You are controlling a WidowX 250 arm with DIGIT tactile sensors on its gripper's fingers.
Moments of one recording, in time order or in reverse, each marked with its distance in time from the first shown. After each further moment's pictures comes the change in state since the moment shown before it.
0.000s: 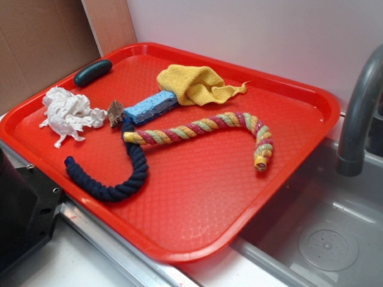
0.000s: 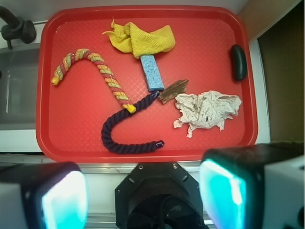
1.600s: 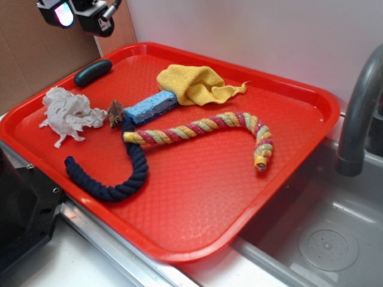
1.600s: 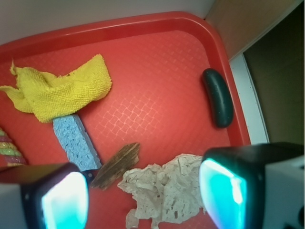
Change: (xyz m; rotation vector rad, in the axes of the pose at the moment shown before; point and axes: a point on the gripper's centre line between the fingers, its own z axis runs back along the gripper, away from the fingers) arm 0.086 0.096 -0.112 0.072 -0.050 0.166
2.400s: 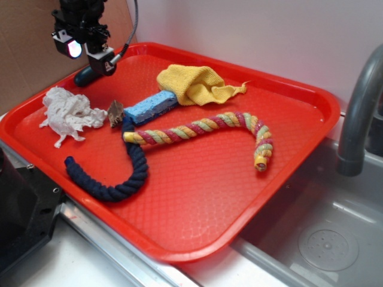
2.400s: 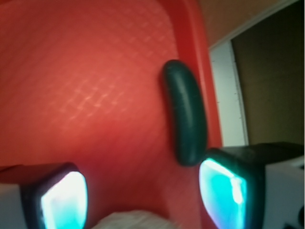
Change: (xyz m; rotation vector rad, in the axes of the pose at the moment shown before) arm 0.018 0.067 -0.085 0.167 0.137 -0.021
